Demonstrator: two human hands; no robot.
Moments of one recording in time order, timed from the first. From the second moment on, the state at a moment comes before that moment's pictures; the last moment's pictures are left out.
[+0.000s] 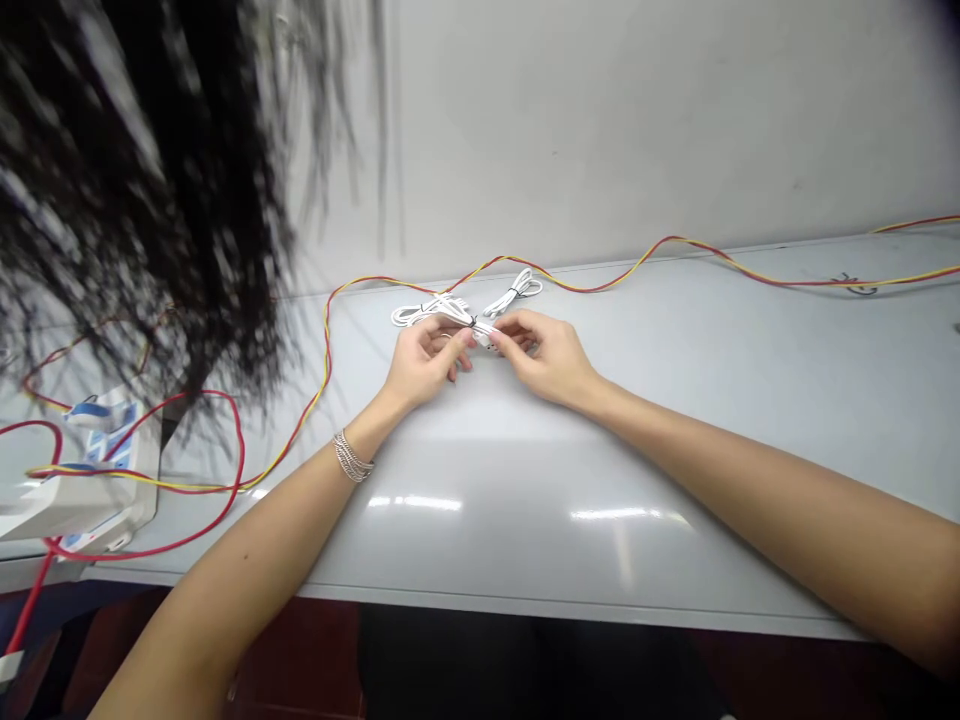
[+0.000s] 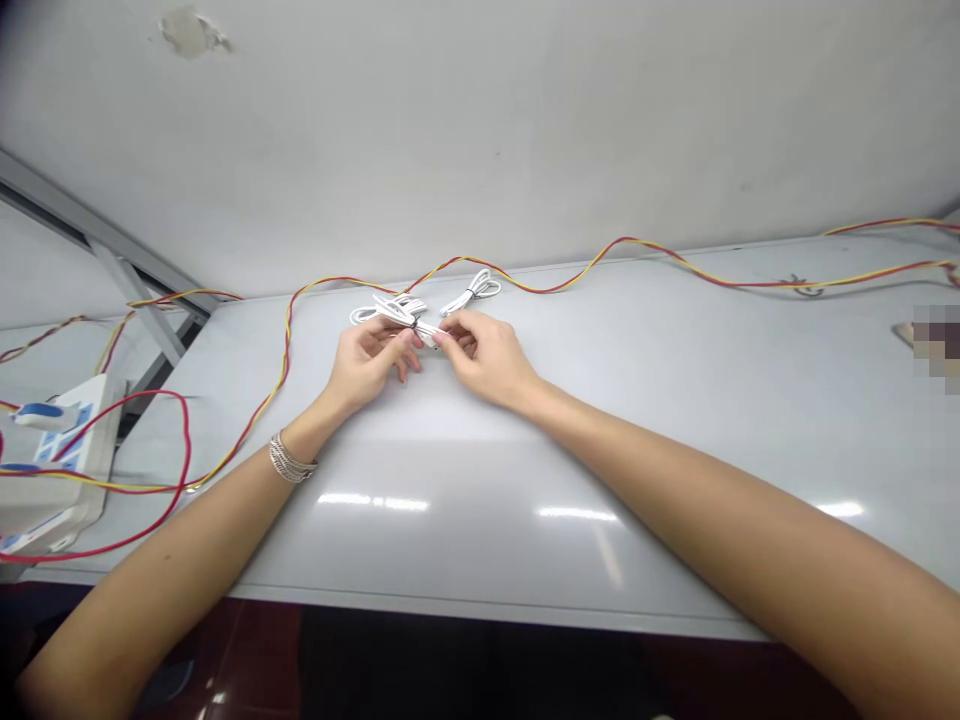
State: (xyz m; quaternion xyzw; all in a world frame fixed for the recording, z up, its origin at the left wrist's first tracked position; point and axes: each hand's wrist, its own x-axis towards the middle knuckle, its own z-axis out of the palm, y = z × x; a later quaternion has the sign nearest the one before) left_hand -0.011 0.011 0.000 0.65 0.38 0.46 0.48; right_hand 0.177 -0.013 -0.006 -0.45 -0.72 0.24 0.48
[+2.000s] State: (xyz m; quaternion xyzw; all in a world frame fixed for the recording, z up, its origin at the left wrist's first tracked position) left_hand -0.011 0.006 -0.008 0.69 0.40 0.43 0.42; right_hand 0.177 -0.014 -0.004 -0.42 -0.70 0.32 0.48
